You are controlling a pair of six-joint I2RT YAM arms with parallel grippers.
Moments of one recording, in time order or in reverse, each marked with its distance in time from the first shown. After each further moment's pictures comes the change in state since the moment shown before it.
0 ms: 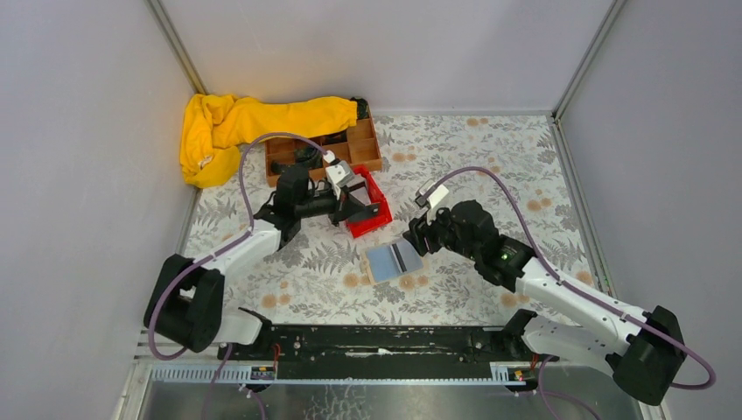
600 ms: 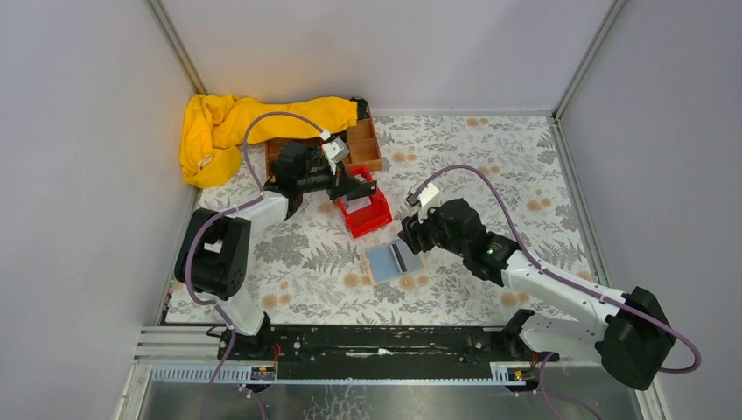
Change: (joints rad) left arm 0.172 0.342 0.214 0.151 0.185 0.017; right arm -0.002 0.118 -0.029 0.100 0.010 0.013
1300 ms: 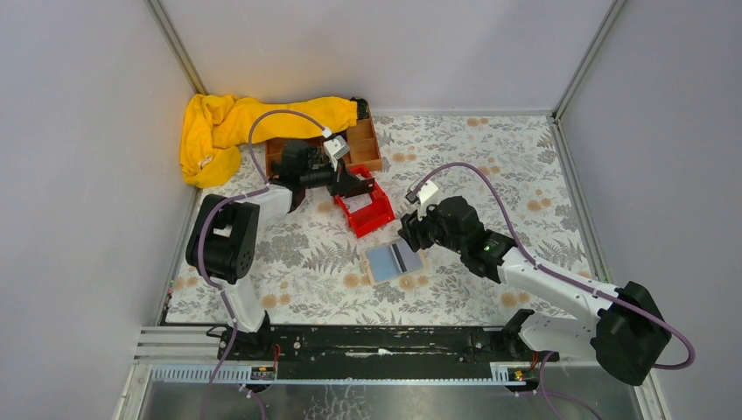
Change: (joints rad) left arm 0.031 0.137 0.072 0.007 -0.014 0.017; right arm -0.027 0.046 0.000 0.036 -0.008 0.000
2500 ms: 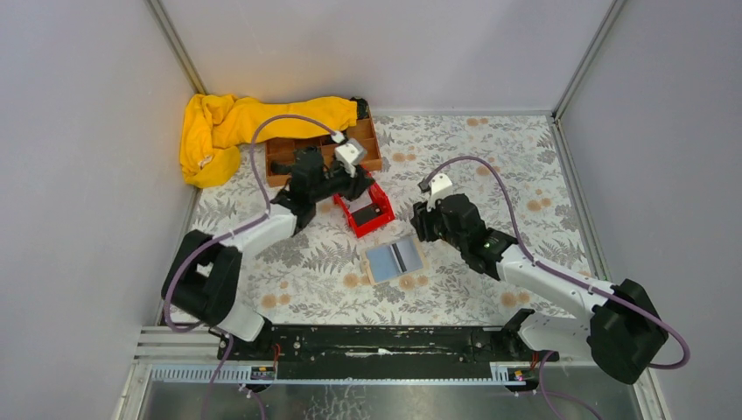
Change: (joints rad) left arm -0.130 -0.231 -0.109 0.008 -0.330 -0.037; right arm -0.038 0.012 -0.013 0.013 0.112 0.102
